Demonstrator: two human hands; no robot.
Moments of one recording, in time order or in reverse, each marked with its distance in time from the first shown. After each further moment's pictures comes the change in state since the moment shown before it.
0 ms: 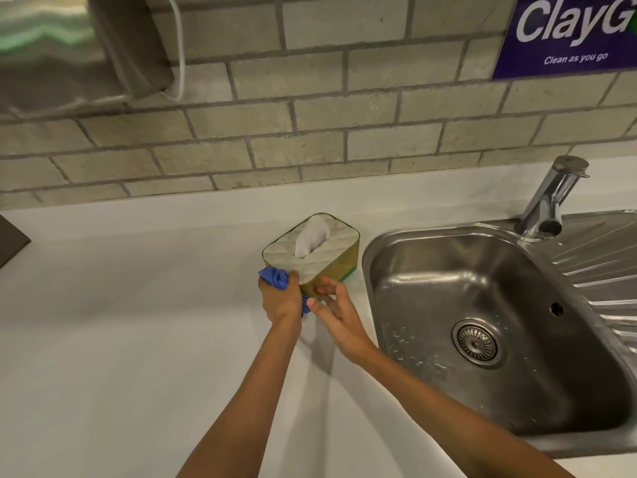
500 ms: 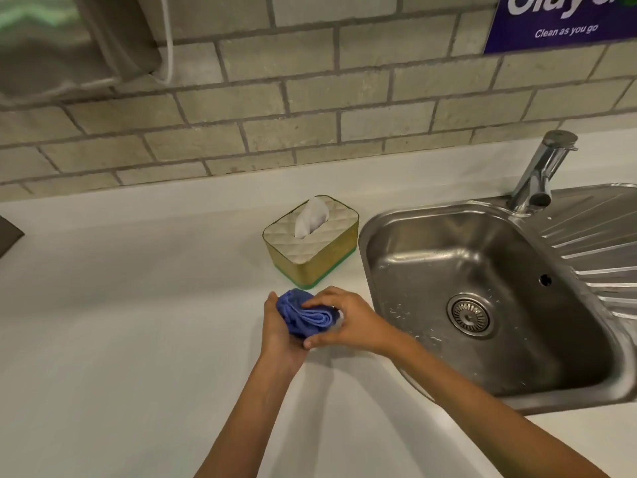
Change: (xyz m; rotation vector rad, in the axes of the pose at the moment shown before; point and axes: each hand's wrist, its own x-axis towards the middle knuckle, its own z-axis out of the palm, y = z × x) left_hand -0.051 -0.027 -0.057 -0.572 -0.520 -0.531; right_hand -0.035 -0.028 -0.022 -0.490 -0.303 -0.038
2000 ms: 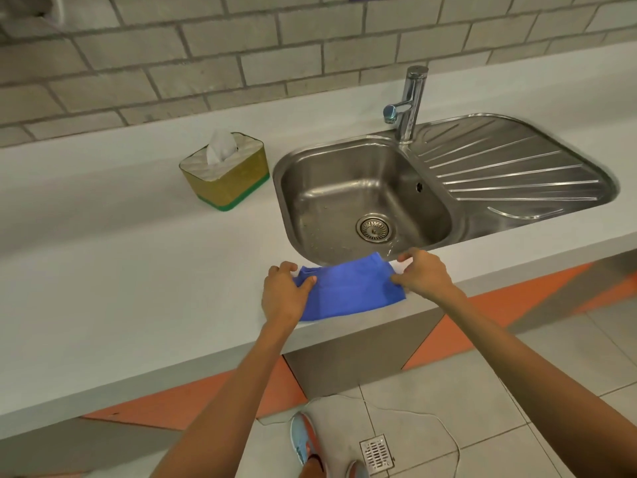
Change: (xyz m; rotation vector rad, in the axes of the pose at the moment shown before) left_hand -0.087 -0.177 -0.006 1.572 0.164 0.613; right_hand -0.265 0.070 -0.080 -0.284 0.486 0.739
